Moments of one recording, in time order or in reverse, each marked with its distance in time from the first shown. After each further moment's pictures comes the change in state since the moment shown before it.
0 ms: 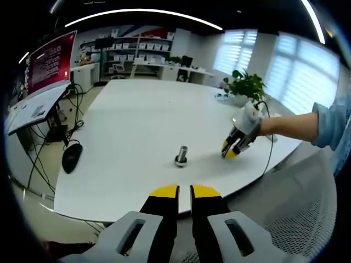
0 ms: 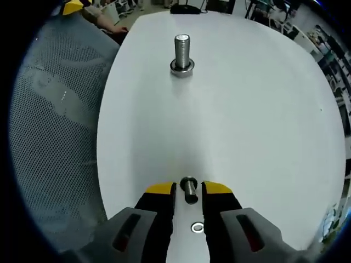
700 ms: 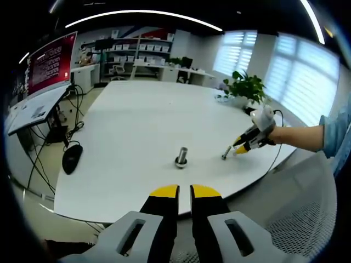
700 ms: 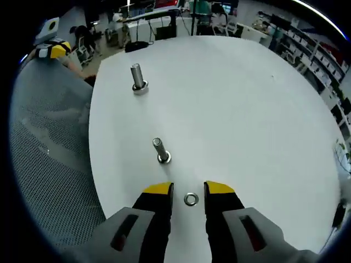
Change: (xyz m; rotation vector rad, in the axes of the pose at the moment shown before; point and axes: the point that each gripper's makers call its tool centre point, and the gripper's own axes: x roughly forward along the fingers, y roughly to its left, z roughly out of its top) left arm 0.000 0.000 0.002 0.001 -0.011 0.001; right arm -0.030 -0.017 -0.049 0.400 -0.288 -0.174
